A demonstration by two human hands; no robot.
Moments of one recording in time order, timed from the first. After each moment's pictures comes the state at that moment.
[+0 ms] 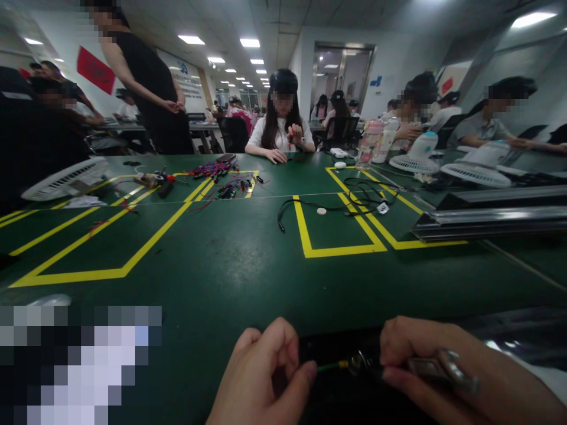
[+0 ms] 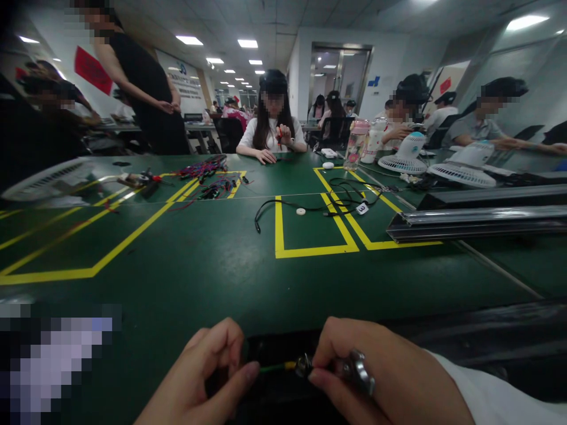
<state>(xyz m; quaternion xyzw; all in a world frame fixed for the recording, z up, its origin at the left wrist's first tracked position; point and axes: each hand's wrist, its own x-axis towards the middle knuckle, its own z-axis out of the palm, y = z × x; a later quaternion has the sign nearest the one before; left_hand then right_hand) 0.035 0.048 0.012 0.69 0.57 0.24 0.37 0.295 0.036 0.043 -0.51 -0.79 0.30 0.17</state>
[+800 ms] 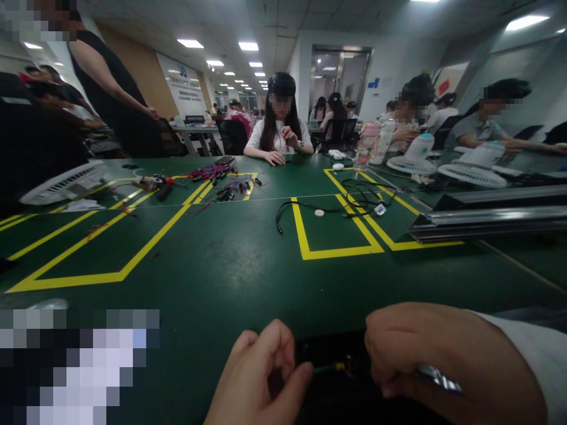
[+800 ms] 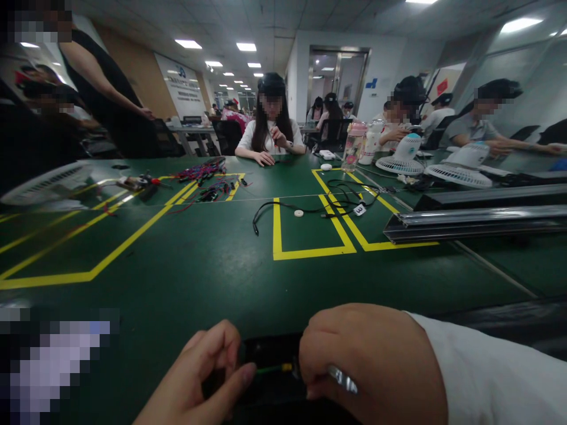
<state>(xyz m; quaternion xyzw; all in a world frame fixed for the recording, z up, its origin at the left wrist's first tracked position) 0.036 0.049 0.012 0.69 0.57 0.23 0.38 0.296 0.077 0.080 -0.28 -0.92 0.27 0.09</state>
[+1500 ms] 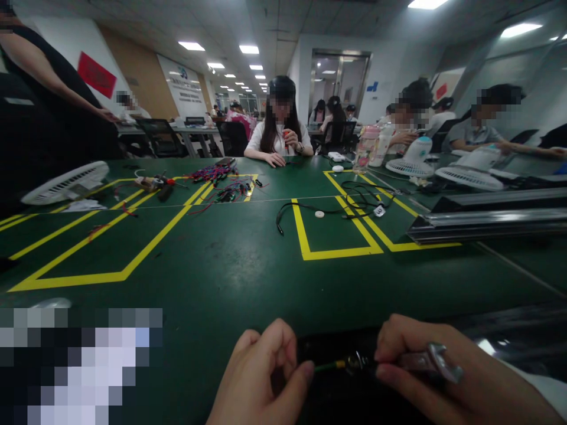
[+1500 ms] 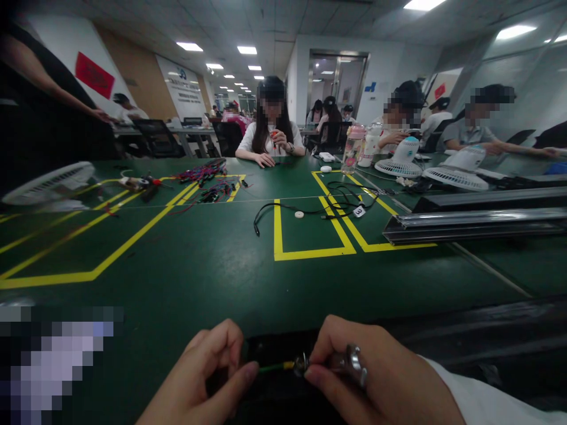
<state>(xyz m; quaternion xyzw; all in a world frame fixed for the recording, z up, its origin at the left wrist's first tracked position) 0.036 0.047 0.009 0.69 0.57 0.25 0.37 0.286 0.037 0.052 -0.55 -0.77 0.28 0.19</state>
